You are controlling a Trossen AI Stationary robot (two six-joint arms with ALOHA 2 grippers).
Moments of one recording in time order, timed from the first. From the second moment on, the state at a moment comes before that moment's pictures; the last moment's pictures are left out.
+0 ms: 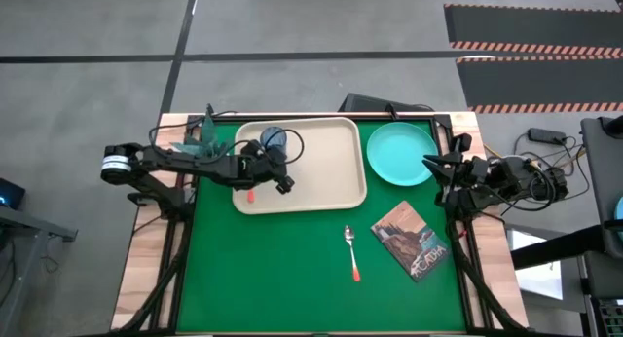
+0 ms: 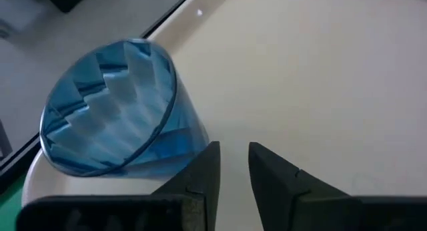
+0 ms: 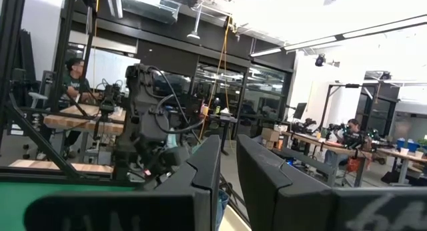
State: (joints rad) left arm 0.13 1.45 0.85 -0.30 -0.61 -0.36; right arm 0.17 0.11 0.34 0.08 0.39 -0.35
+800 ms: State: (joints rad) left arm 0.19 1.45 0.78 -0.21 -0.64 -0.36; right arm 0.17 0.11 0.34 0.08 0.39 -0.35
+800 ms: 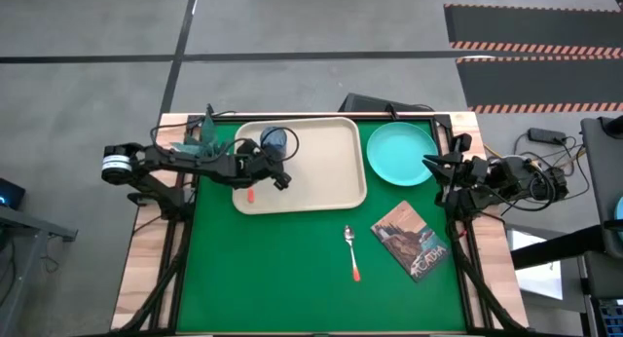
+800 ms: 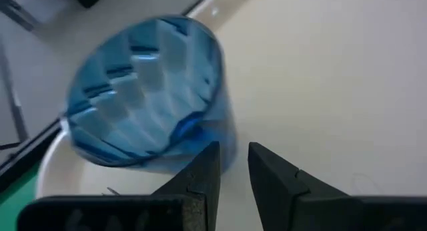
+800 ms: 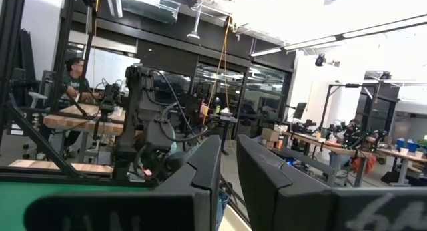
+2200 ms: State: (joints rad) left arm 0.03 1.25 0.80 -0.18 -0.67 -0.33; right arm 0.17 0.11 0.34 0.08 0.39 -0.42
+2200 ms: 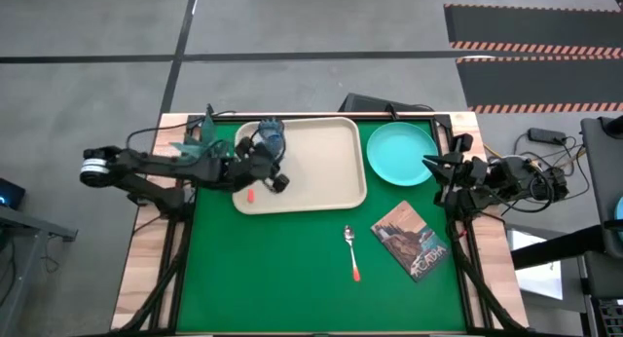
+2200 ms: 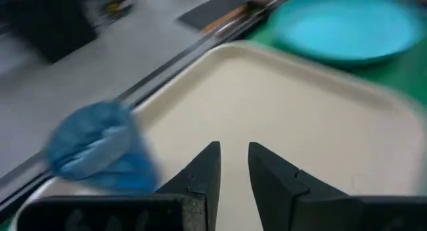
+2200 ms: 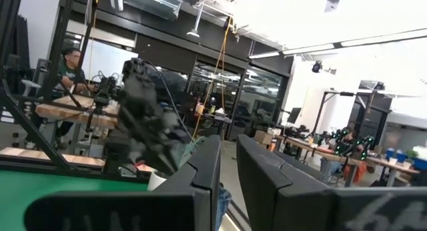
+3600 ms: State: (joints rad) left arm -0.27 1.18 0.71 0.10 -0.39 -0.11; right arm 0.17 0.11 0.34 0.08 0.39 -0.39
